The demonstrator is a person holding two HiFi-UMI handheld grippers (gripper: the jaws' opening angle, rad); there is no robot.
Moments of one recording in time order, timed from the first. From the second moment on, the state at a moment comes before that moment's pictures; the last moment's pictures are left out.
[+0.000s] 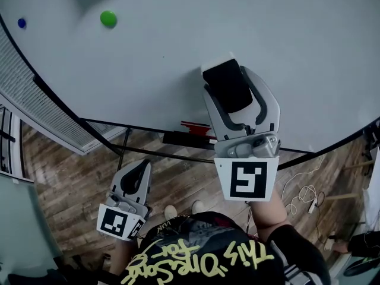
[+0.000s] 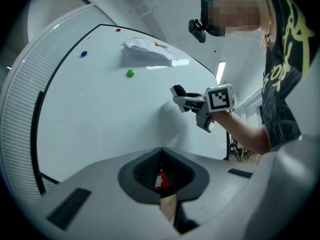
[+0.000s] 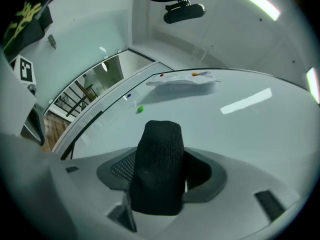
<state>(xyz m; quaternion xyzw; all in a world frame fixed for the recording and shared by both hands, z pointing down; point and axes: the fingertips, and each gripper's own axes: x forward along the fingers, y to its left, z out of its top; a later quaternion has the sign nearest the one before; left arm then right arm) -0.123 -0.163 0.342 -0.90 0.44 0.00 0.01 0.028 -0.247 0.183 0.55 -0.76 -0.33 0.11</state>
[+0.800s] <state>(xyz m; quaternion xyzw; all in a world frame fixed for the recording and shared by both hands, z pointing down) -0.117 -0.152 0.335 -0.89 0.46 0.00 0.00 0.004 -0.225 0.215 0.51 -0.84 -0.20 -0.02</state>
